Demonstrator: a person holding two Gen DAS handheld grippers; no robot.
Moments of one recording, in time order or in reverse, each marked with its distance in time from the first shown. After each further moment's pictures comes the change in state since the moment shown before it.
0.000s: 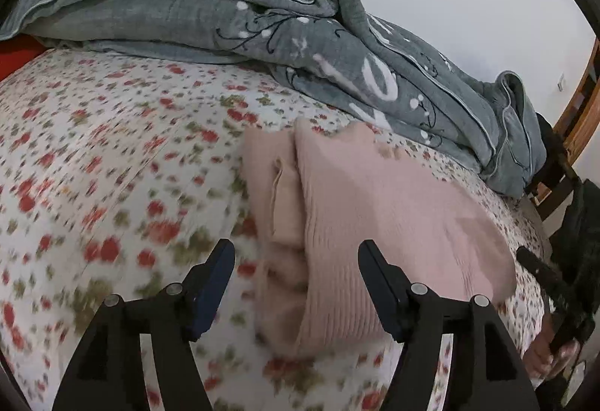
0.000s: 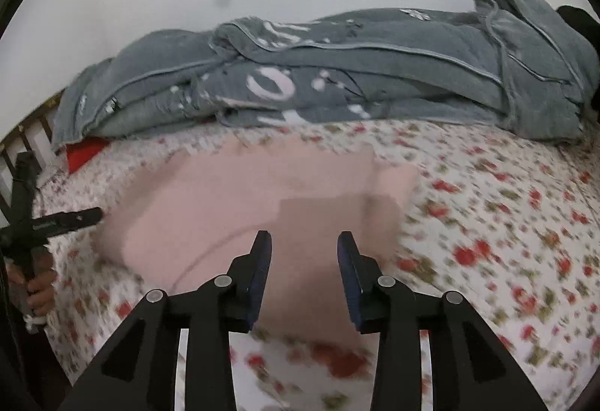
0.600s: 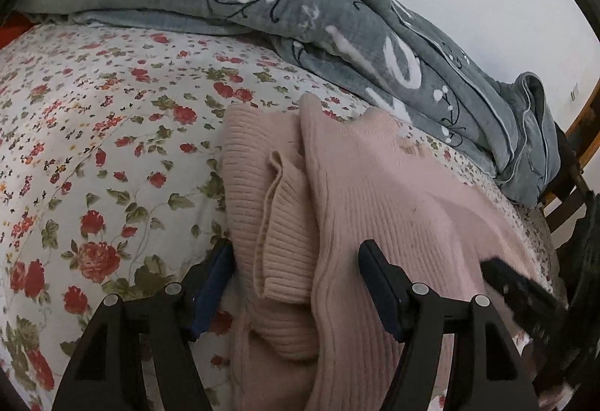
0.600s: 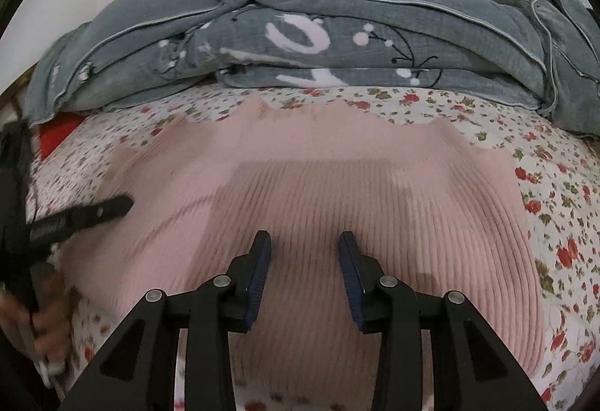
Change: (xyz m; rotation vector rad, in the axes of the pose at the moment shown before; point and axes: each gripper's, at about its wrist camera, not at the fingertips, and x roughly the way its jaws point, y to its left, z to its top) left arm 0.065 0.003 0.000 -0.038 0.035 -0.003; right arm 0.098 0.073 0.000 0.004 0.126 -0.110
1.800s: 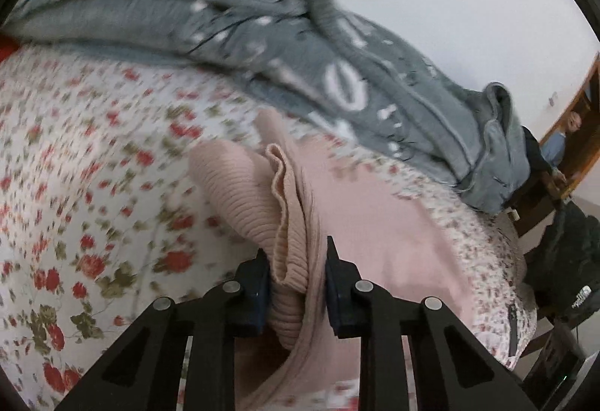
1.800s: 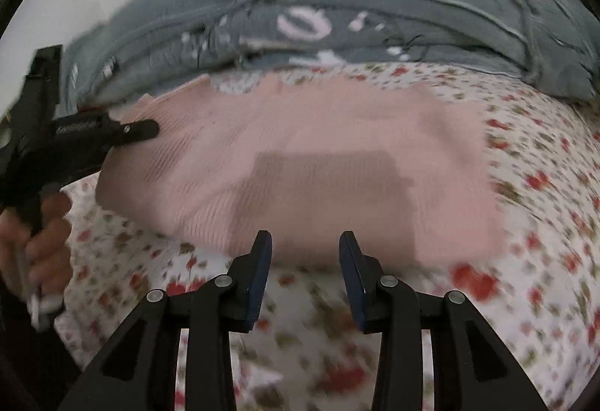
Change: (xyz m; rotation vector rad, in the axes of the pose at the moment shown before) left arm -0.062 -0.067 0.033 0.011 0.001 -0.078; right arm -0.082 -0.006 -0.049 0.064 0.030 0.068
